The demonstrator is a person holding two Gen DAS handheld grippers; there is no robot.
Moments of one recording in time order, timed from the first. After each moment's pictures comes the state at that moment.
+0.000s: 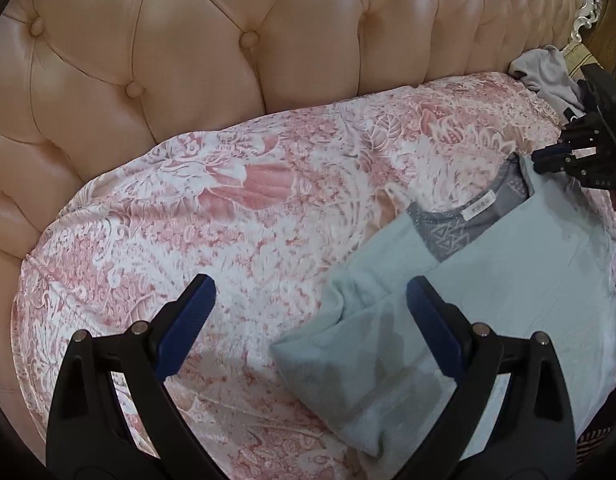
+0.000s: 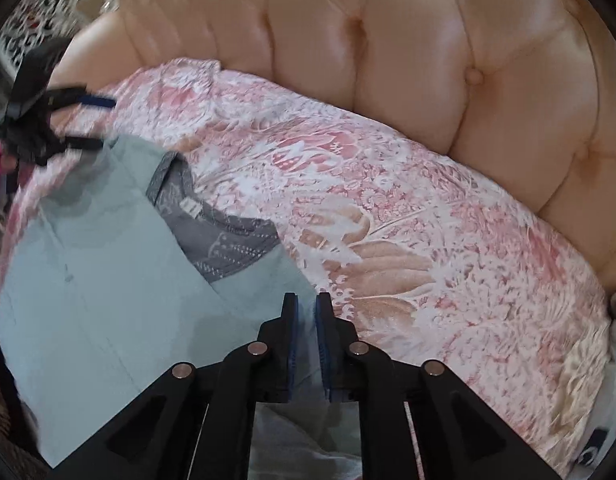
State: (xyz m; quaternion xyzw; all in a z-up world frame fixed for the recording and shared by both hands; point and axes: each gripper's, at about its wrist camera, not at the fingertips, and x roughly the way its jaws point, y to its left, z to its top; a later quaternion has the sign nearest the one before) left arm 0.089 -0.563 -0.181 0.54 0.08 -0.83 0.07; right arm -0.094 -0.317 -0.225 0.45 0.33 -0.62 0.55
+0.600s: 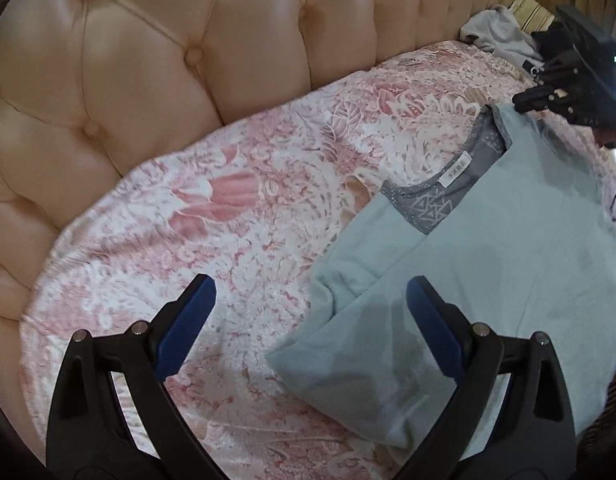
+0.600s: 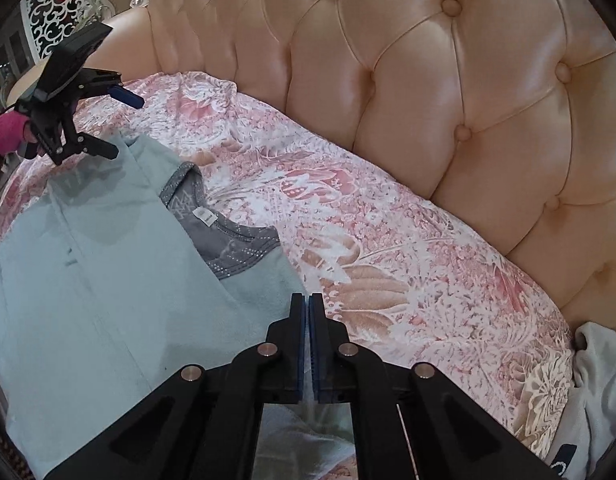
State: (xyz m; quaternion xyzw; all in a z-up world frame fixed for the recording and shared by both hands) left arm 0.092 -0.558 -0.190 0.54 0.03 -0.84 -0.03; right arm -0.073 -0.302 -0.197 0.37 0.34 -0.65 0.57
